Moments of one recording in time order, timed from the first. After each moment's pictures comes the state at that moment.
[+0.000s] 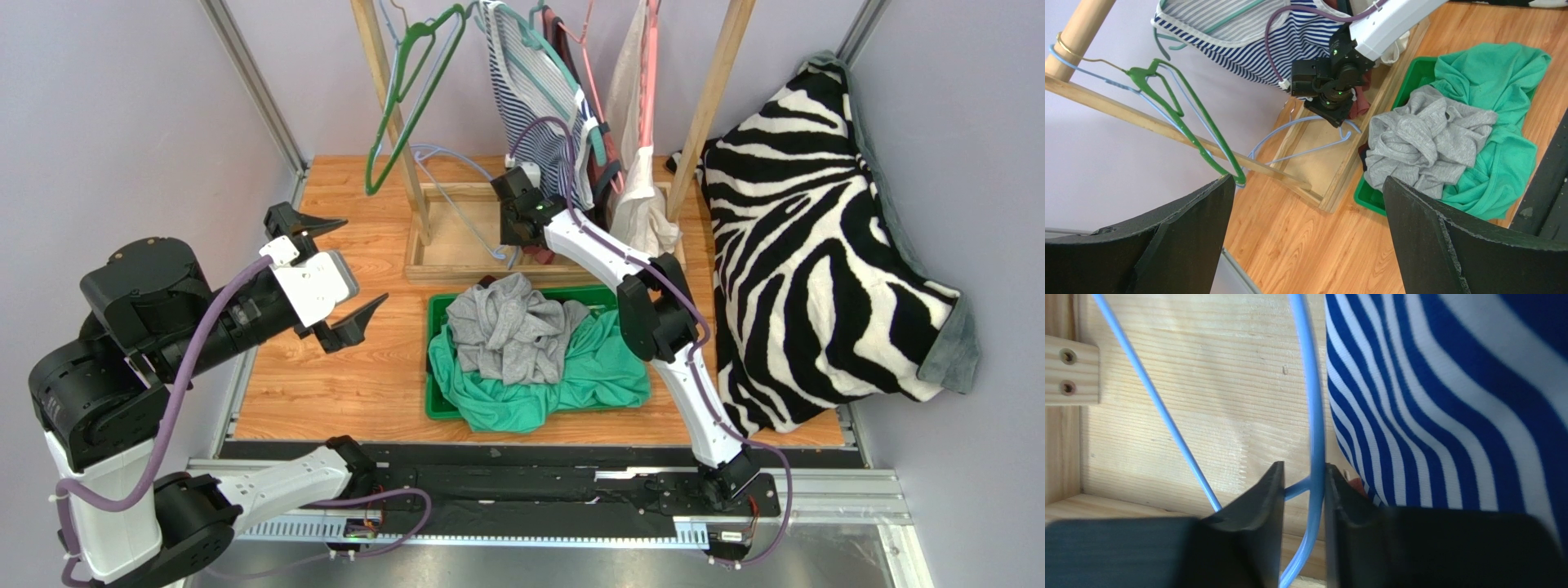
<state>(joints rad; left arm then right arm) -0.71 0.98 2.00 -1.25 0.11 0.64 0.66 2.42 2.17 -0.57 0.25 0.49</state>
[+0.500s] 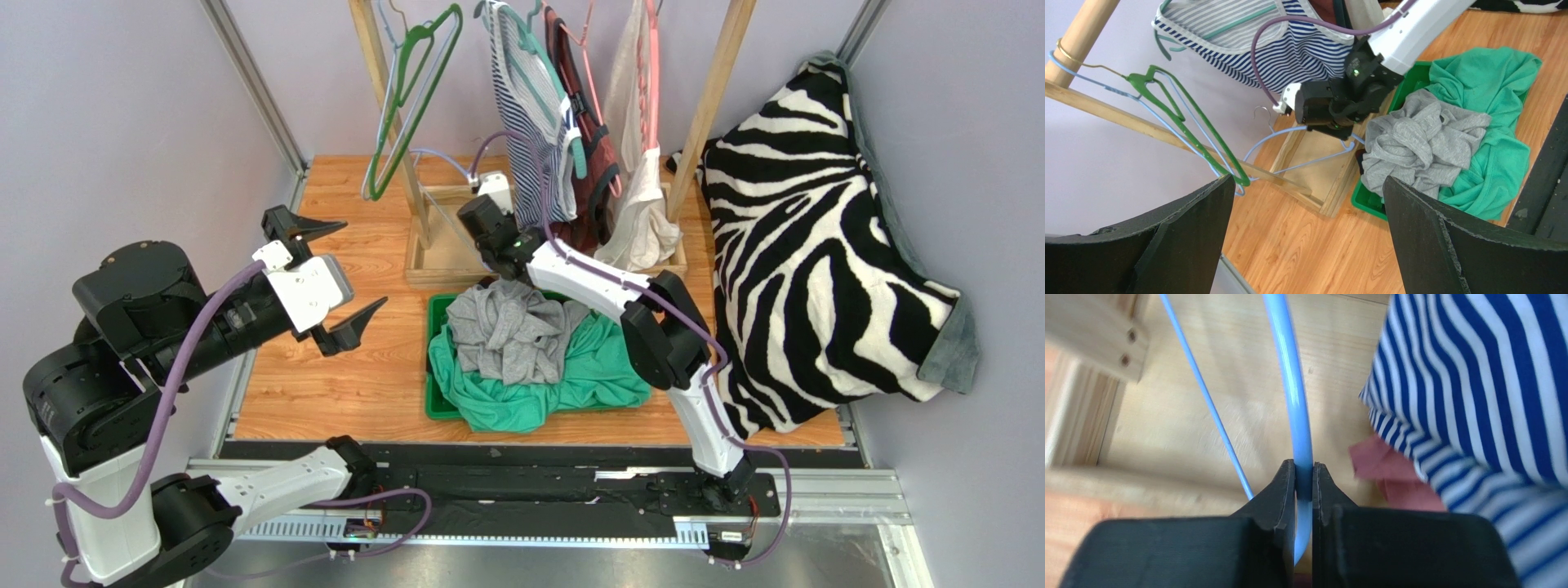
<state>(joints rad) -0.71 0.97 2.00 -1.25 0.13 0.63 0.80 2.24 1.91 -0.37 0.52 0.36</state>
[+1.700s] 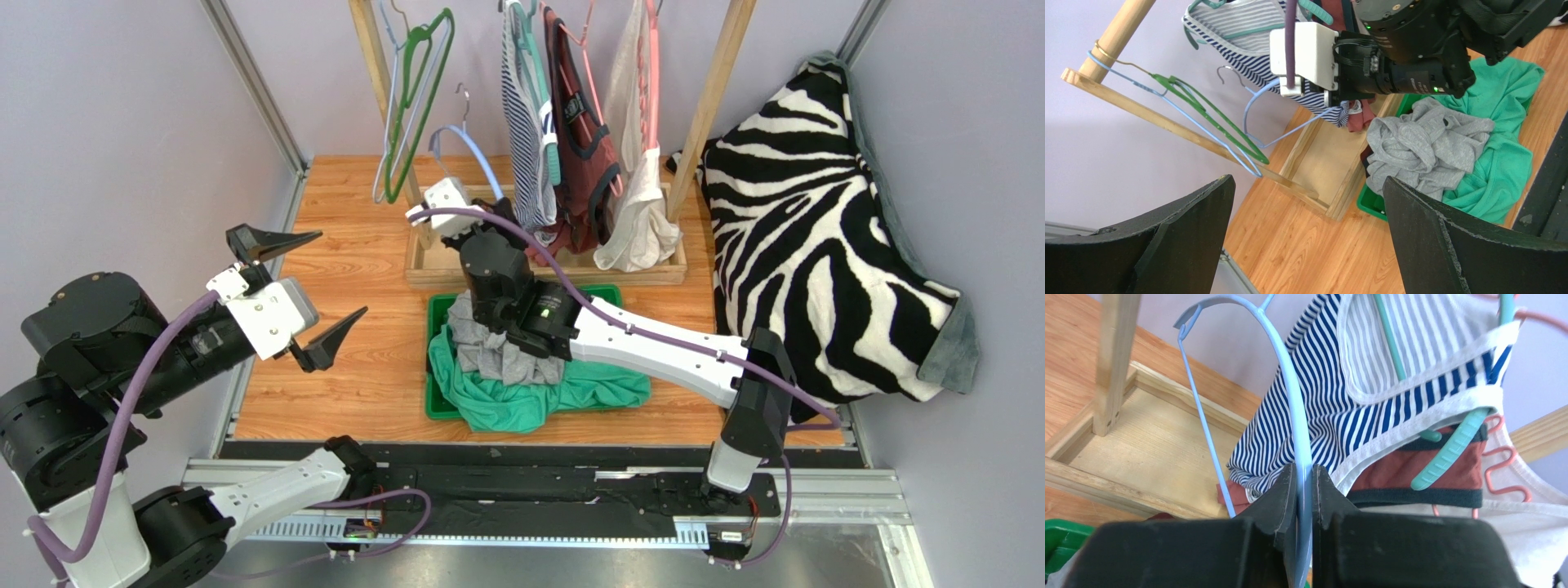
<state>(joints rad) -0.71 0.91 2.00 -1.25 0.12 0.63 1.15 1.73 1.62 0.08 1.05 -0.54</state>
